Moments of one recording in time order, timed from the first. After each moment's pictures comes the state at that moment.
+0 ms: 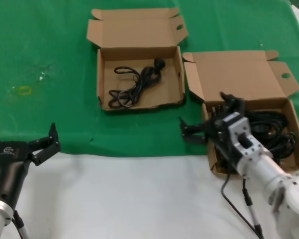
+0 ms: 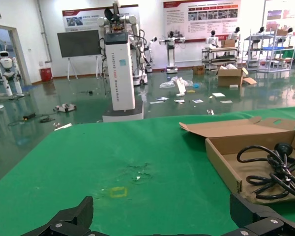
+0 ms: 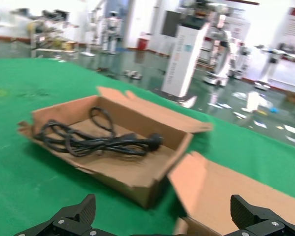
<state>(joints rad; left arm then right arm) 0.00 -0.30 1.60 -1.60 -1.80 0.00 0.00 0.34 0.23 -1.80 1.23 1.83 -0.16 -0.33</state>
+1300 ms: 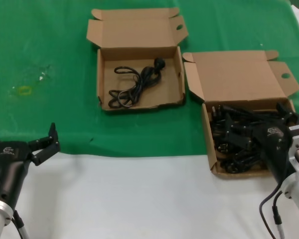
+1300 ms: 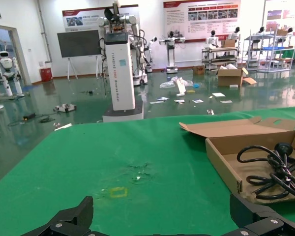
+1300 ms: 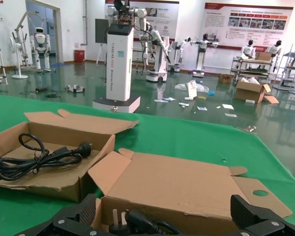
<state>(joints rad) 0.00 -0.30 1.60 -1.60 -1.80 0.00 0.00 0.05 0.29 -1.63 1.55 1.80 -0.02 -0.04</state>
